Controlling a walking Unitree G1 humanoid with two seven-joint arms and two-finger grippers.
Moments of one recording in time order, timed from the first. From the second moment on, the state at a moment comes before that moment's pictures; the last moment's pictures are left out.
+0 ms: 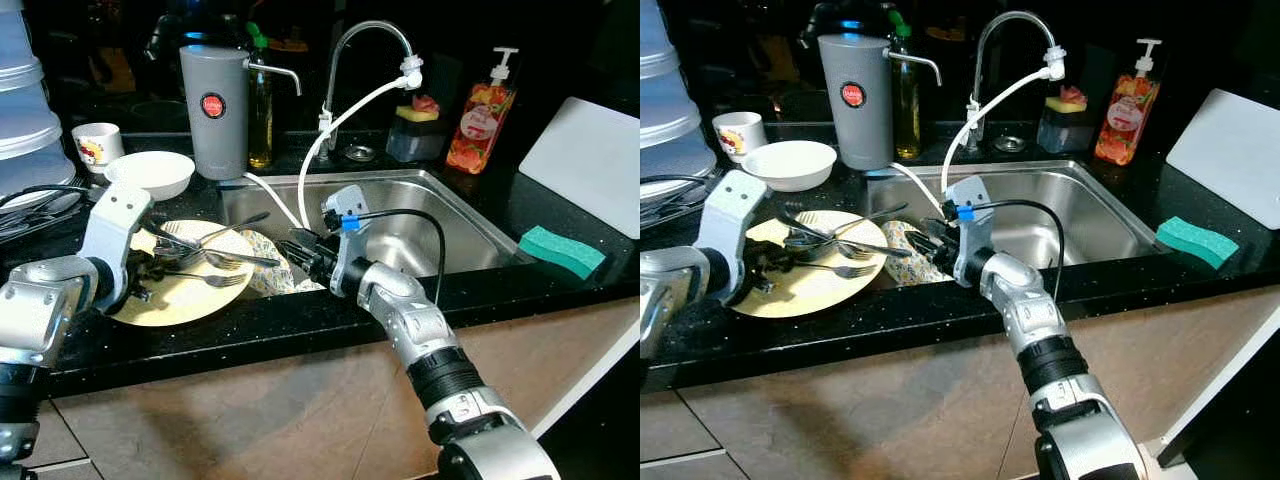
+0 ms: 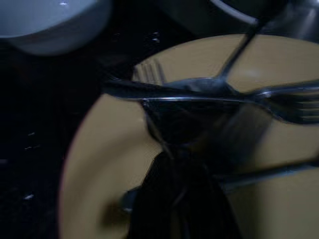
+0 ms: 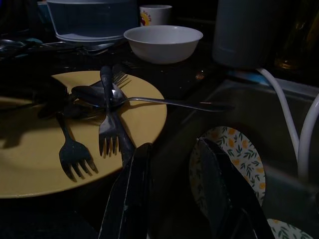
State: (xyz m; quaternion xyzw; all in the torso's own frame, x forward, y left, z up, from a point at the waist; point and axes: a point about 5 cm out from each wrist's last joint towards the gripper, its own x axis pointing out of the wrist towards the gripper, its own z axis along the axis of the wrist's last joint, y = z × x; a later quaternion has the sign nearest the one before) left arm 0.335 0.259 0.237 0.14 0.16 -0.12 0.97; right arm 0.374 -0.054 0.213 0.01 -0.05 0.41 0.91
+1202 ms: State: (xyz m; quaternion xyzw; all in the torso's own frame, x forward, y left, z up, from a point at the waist) left arm 0.336 0.204 0.298 -0.20 -0.19 -0.26 0.93; right arm 0.367 -0.040 0.216 0.05 -0.04 0.42 0.91
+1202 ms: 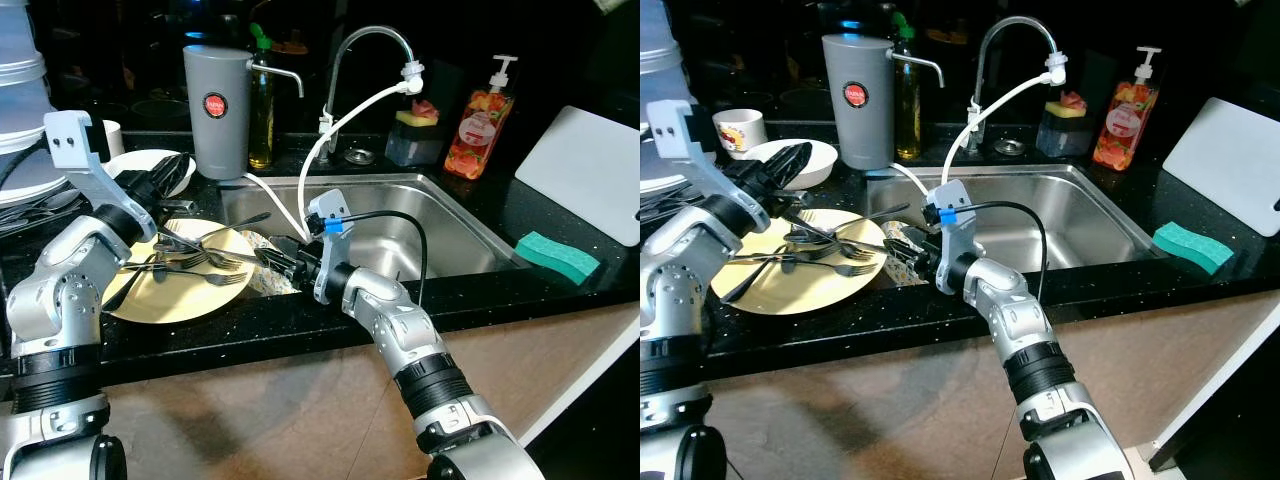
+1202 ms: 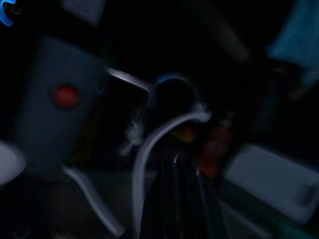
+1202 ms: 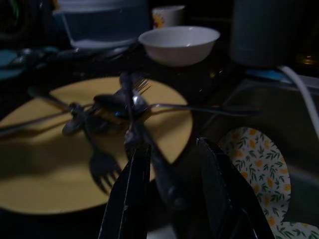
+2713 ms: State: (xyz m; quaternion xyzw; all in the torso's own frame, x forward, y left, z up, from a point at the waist) left arm 0.353 0.247 0.269 0.10 0.00 0.00 1.00; right arm 0.368 -0.047 0.237 0.11 -0.05 0.42 0.90
